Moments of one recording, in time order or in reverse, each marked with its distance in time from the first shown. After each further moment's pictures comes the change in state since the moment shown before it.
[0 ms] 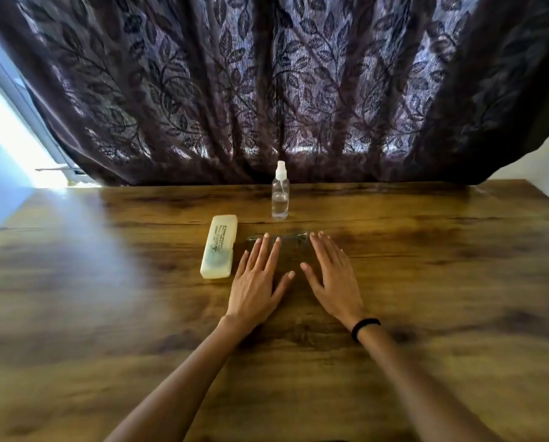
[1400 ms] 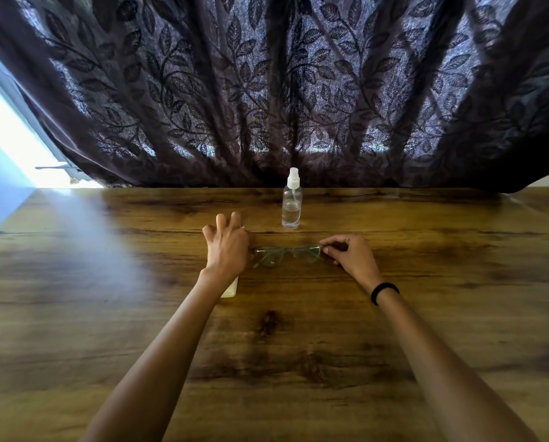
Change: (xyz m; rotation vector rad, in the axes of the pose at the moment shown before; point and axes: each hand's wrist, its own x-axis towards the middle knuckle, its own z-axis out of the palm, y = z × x) left_hand 0.081 -0.044 -0.062 0.362 -0.135 -0.213; right_hand 0.092 0.025 -0.008 0.509 -0.142 0.336
